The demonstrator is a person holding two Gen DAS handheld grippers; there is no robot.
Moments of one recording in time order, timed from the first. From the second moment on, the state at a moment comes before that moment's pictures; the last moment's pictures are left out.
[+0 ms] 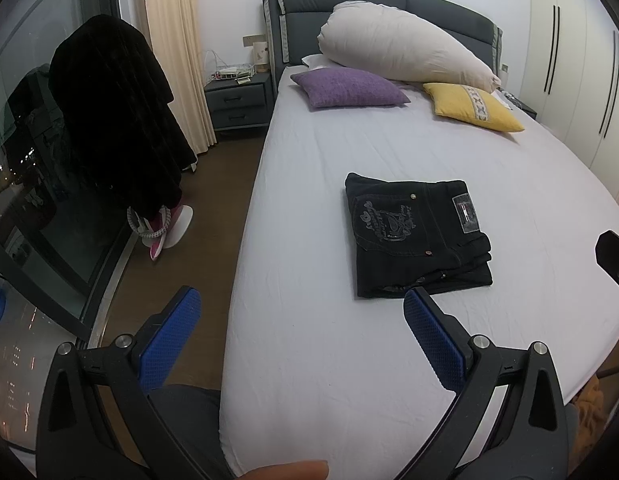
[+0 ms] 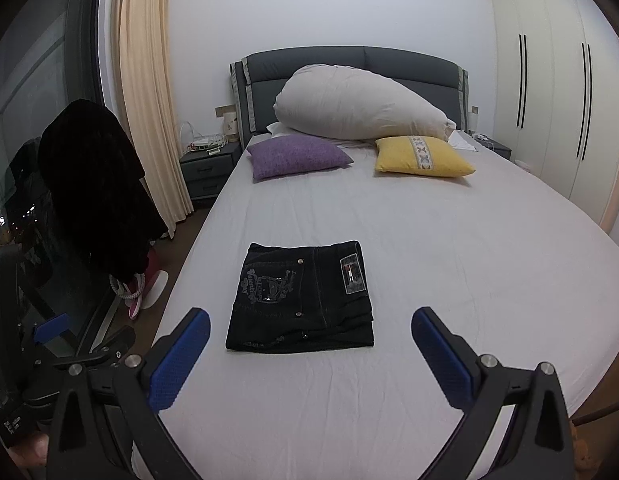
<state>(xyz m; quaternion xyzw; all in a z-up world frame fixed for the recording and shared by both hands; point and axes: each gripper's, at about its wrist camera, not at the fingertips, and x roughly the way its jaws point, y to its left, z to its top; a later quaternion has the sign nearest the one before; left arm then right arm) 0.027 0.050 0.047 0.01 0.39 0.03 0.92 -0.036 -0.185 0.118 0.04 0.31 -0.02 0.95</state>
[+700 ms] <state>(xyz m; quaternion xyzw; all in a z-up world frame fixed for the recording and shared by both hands) 0.026 0.049 0.047 0.01 0.39 0.03 0.92 -0.037 -0.184 0.118 0.04 0.31 -0.02 0.95</state>
